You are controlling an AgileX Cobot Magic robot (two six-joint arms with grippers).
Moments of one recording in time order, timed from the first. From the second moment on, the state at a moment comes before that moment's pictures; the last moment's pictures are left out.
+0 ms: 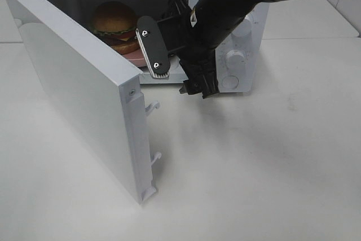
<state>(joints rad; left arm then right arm) 0.04 0.00 -0.52 -0.06 1.08 0.01 0.66 1.90 -1.37 -0.20 0.44 -1.10</state>
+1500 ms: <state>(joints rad) 0.04 0.00 -0.52 -0.06 1.08 0.01 0.65 2.34 -1.85 -0.19 0.48 -1.03</state>
